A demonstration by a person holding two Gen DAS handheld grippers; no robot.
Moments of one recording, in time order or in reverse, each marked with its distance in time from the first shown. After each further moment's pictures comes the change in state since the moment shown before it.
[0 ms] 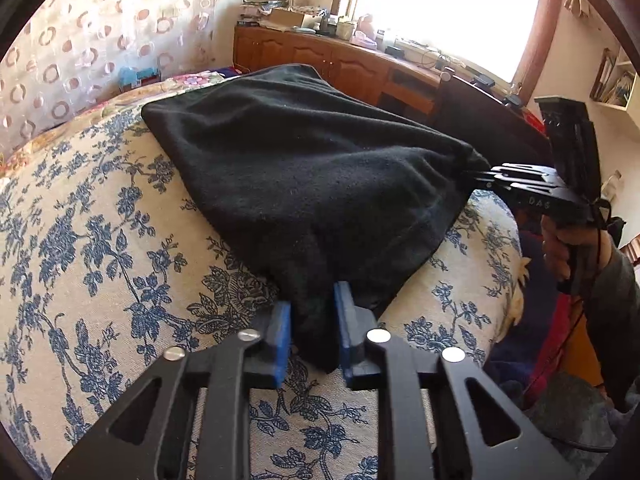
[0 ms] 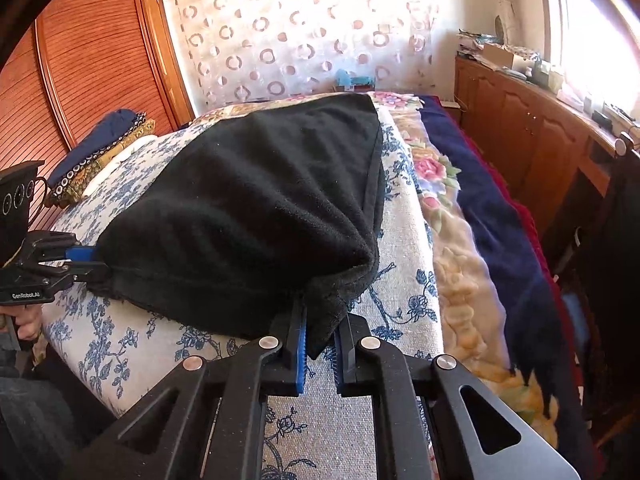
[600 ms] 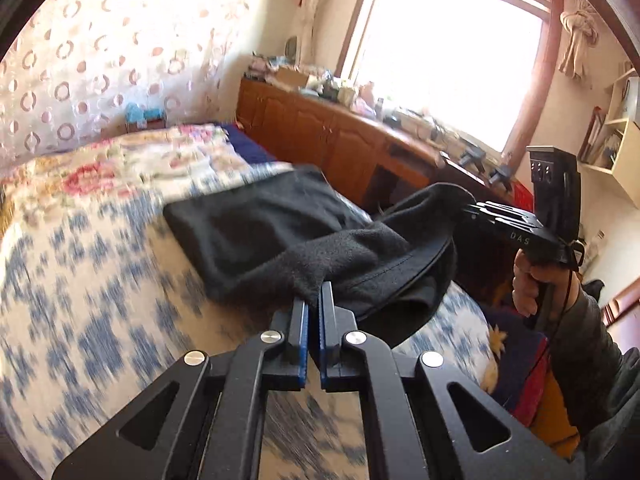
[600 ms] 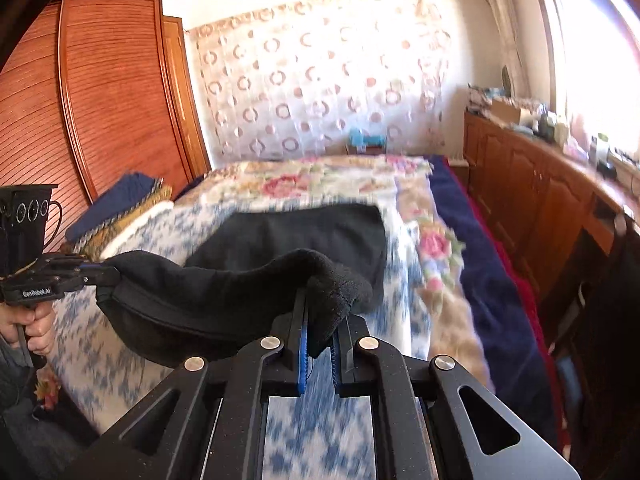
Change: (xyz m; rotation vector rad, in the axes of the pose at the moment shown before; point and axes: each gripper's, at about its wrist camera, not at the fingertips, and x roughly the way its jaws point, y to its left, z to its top) left arm -0.053 0.040 0.076 -0.067 -0.228 -0.045; right arm -0.024 0.003 0.078 -0.062 -0.202 0.024
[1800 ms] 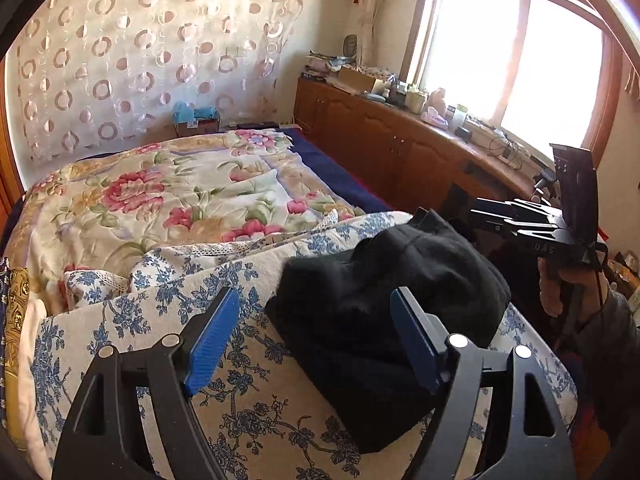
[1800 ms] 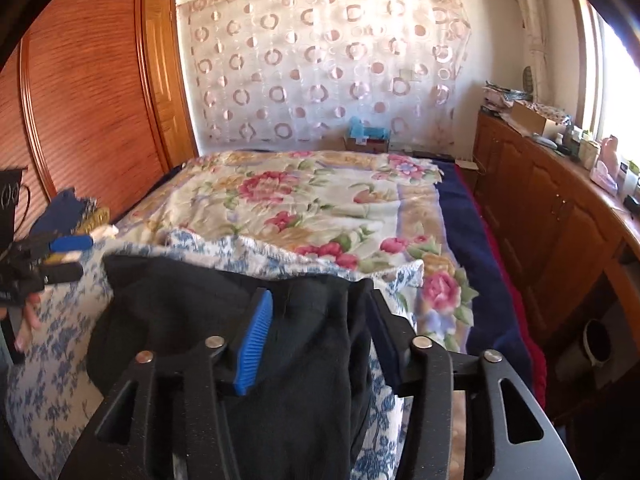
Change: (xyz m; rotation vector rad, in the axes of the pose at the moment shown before) left arm 0.091 0.116 0.079 -0.044 0.028 0.188; right arm 0.154 -0.008 0.088 -0.047 0.113 -0.021
